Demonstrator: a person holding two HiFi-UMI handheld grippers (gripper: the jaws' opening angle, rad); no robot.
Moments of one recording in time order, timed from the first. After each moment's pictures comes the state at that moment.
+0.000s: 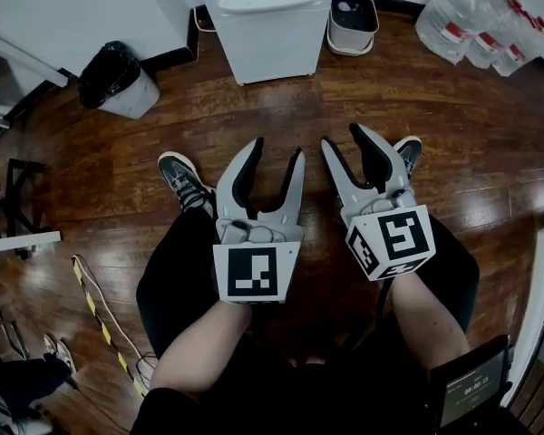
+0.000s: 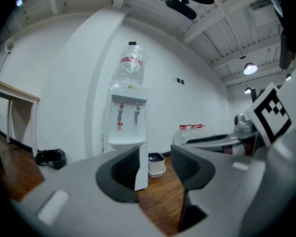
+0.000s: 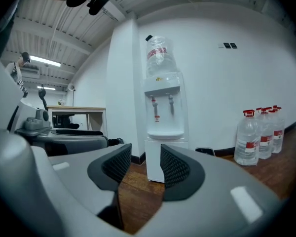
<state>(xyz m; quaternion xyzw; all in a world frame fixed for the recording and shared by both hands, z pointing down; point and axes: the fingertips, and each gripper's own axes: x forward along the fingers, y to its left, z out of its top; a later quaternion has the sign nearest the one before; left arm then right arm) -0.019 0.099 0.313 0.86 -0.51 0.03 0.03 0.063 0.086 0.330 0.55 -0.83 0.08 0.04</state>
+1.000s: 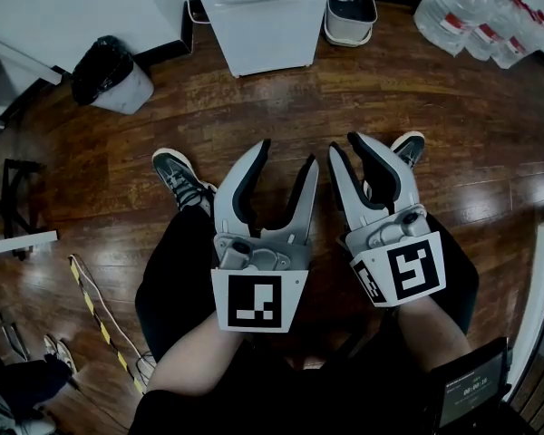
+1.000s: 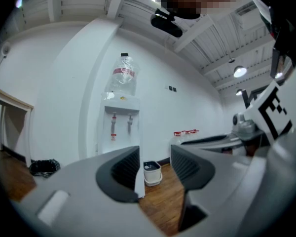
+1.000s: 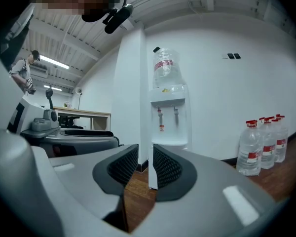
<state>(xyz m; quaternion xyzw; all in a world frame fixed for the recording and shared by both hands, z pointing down) -0.005 0.121 0.288 0.87 -0.49 0.02 0.00 0.057 0.113 0.294 0.54 -0.84 0.03 0.02</state>
